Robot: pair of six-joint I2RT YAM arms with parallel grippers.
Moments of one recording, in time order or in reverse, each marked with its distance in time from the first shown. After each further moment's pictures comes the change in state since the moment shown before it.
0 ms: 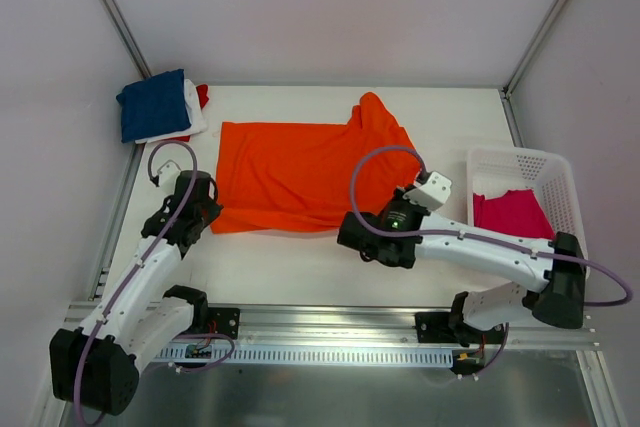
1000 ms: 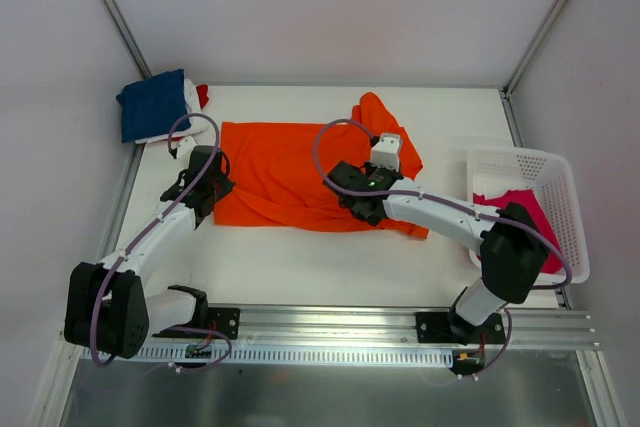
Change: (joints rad) left arm 0.000 0.325 0.102 0.277 0.040 0.088; right arm -0.273 0.298 0.087 0.489 -0.079 -0.896
